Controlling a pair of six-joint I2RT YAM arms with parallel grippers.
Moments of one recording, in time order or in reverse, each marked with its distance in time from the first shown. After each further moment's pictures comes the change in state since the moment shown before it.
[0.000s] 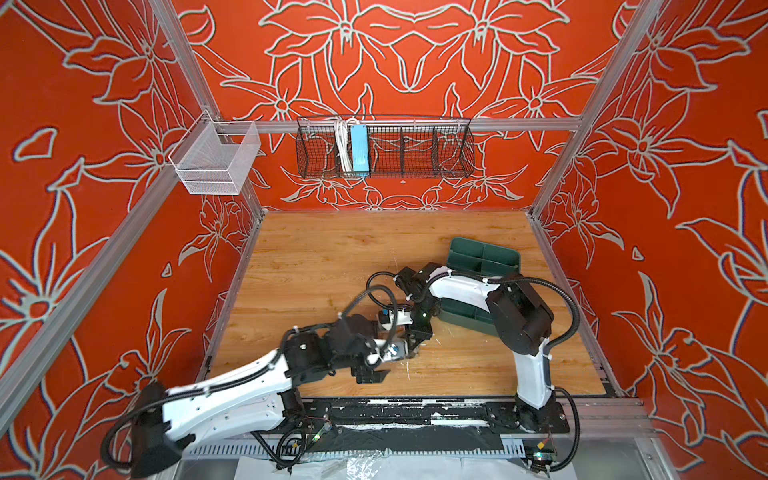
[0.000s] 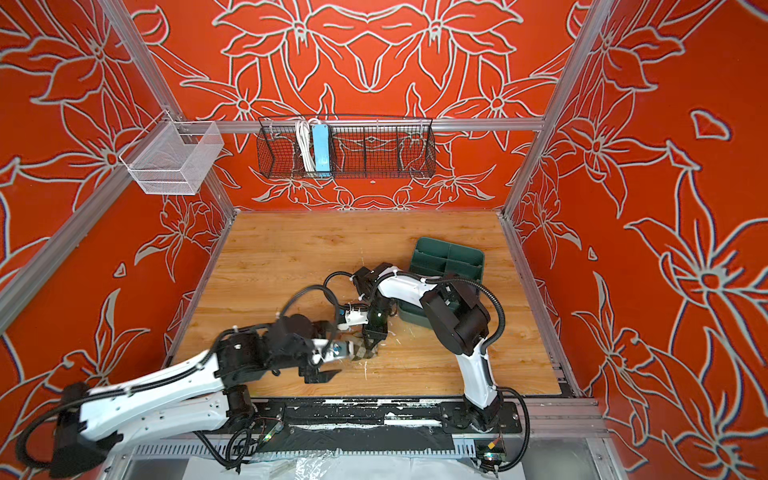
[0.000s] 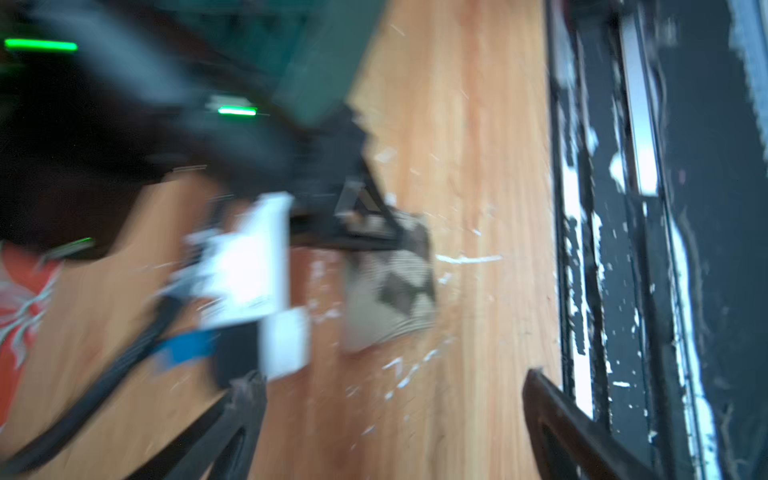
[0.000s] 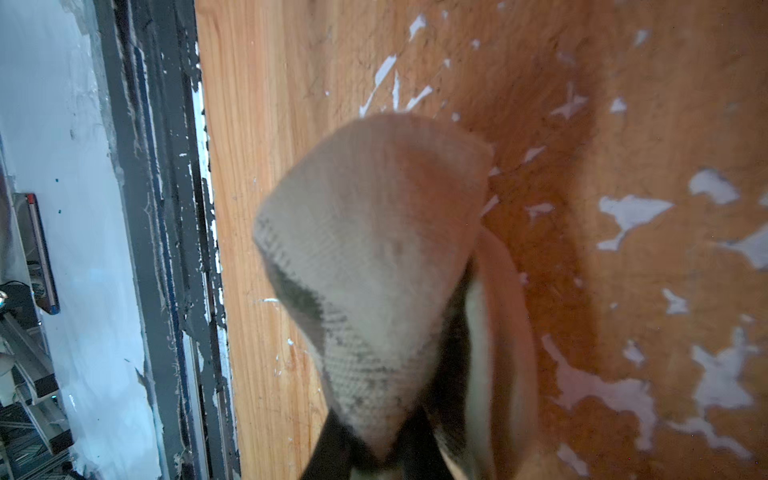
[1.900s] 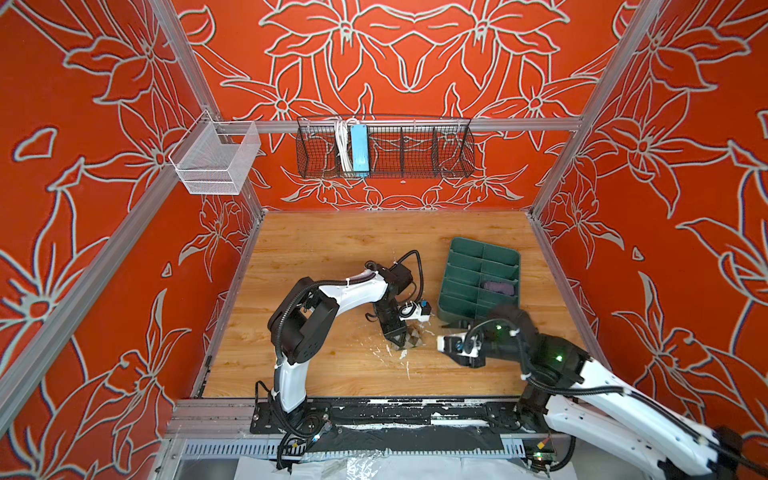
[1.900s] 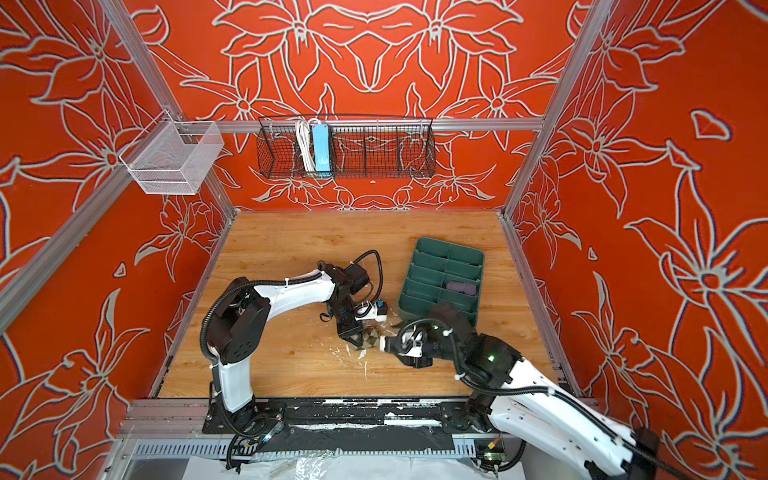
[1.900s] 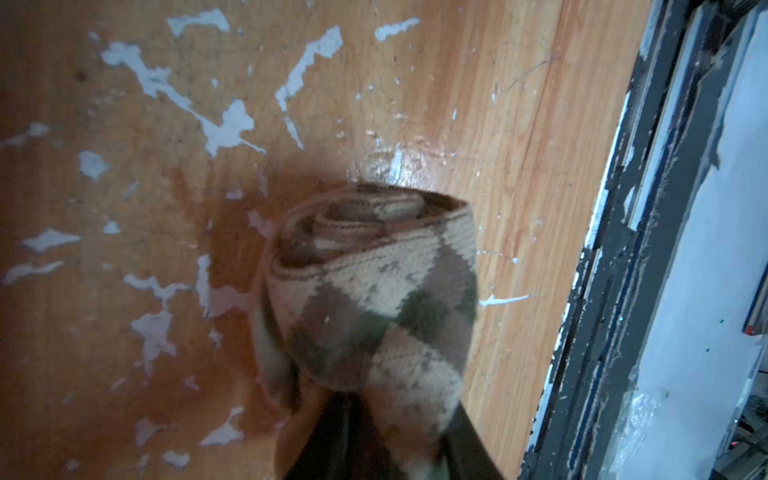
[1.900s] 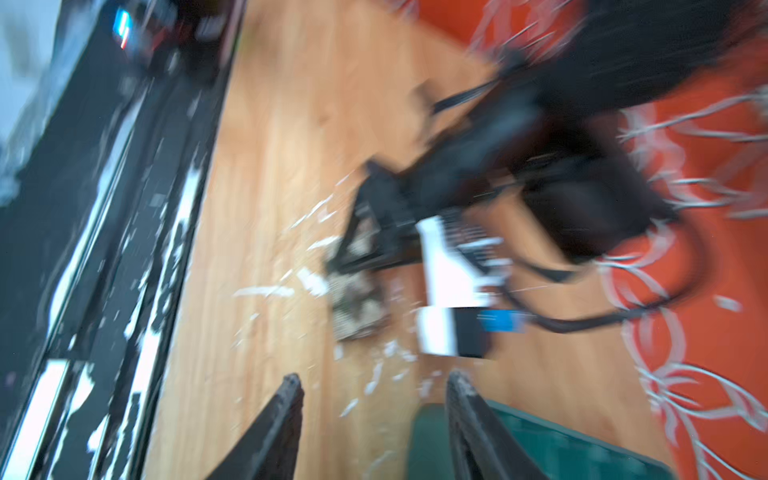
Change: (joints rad) left arm 0.382 0.949 0.693 -0.511 0.533 0.010; right arm 0.147 -1.254 -0.827 0.603 0.314 0.027
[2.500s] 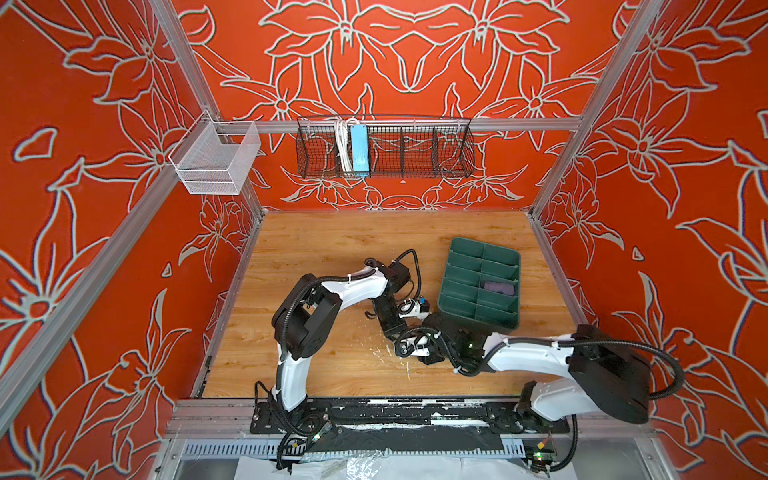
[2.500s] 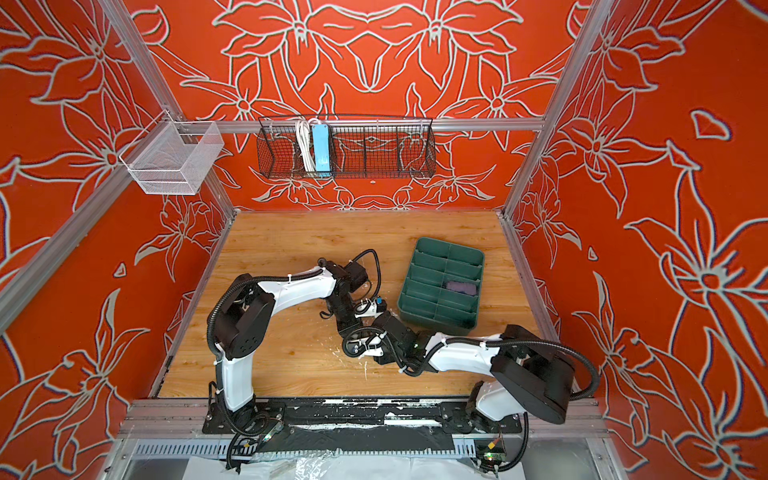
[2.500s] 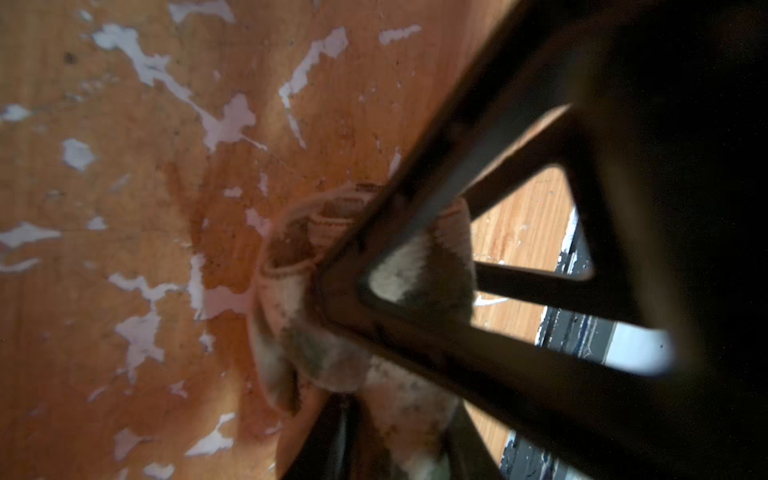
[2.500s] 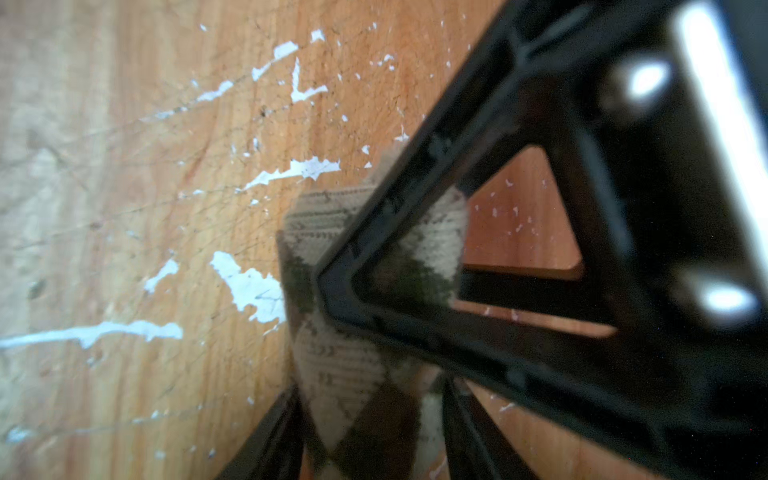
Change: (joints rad) left arm 0.019 0.028 0.026 -0.033 0.041 -0.005; right arm 0.100 0.678 -0.031 0.561 0.298 -0.046
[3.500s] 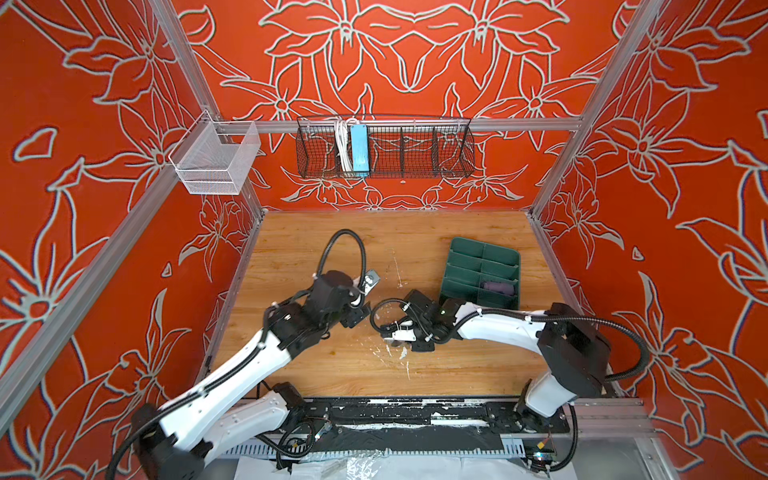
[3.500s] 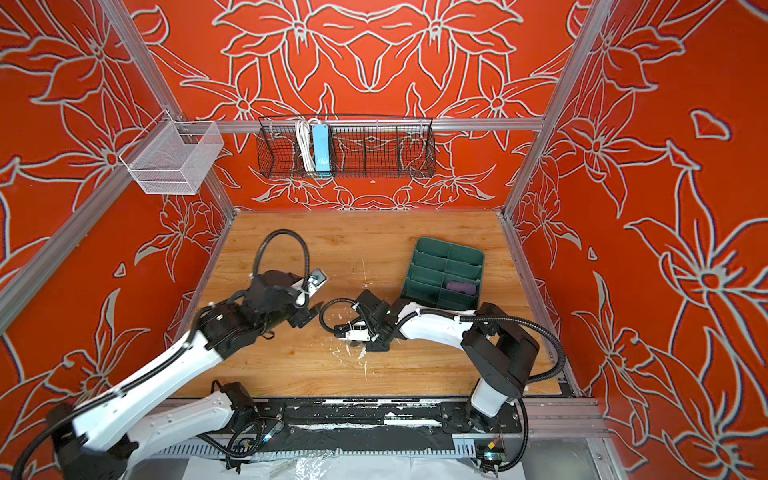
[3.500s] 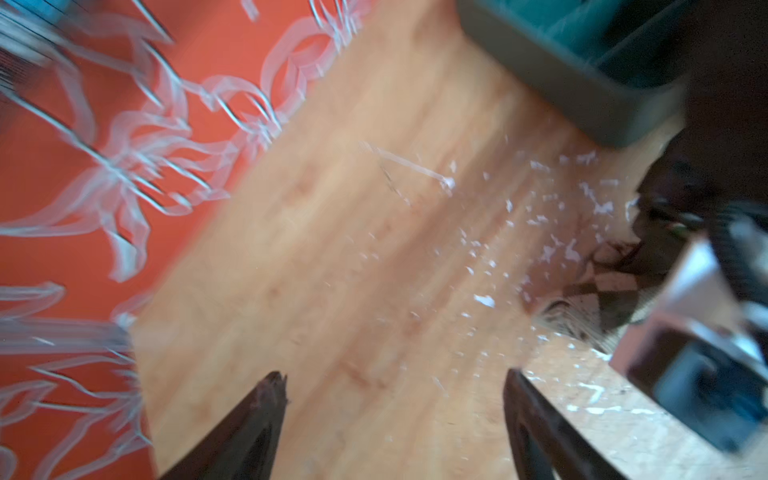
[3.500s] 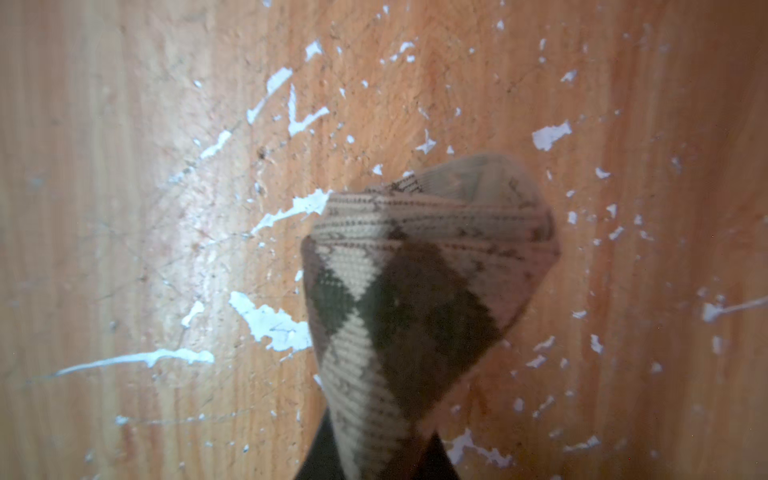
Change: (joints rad) left arm 0.002 -1.126 -0.481 0.435 -0.732 -0.144; right arm -0.072 0.222 0.444 -0.594 -0.211 0.131
